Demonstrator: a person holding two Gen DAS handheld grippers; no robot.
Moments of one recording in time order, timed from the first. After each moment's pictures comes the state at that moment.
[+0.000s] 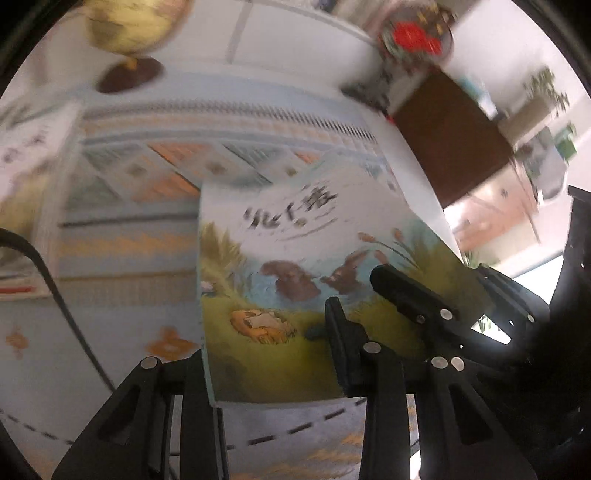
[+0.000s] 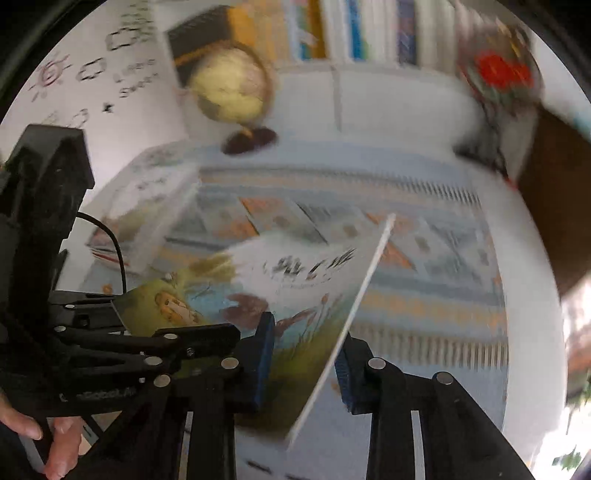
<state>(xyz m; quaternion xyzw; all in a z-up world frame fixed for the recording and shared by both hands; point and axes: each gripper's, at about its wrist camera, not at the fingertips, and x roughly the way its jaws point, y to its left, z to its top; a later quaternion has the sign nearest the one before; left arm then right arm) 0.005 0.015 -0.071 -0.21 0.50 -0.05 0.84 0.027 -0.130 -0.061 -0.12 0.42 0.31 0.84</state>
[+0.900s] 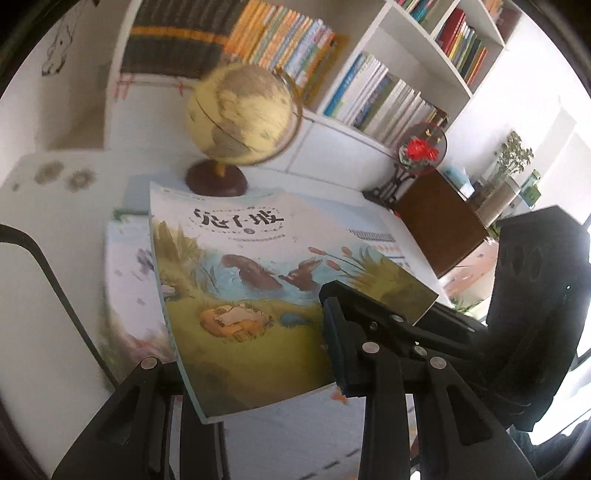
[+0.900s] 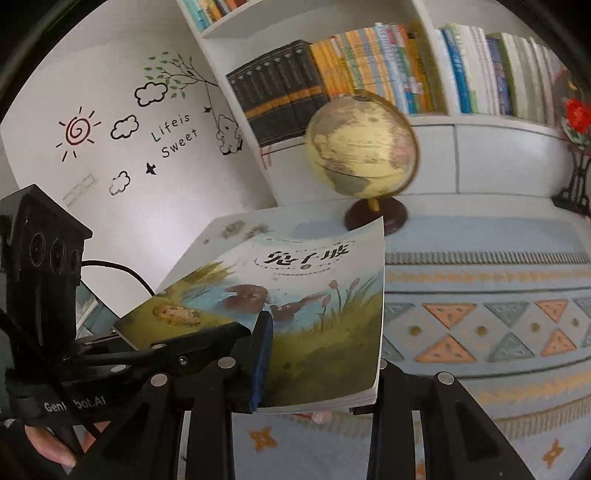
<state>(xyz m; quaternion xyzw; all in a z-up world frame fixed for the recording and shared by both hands) -0.041 0.256 -0.005 -0.21 0.38 -0.08 0.90 0.005 0.106 -0.011 0.02 0.37 0.38 0.85</state>
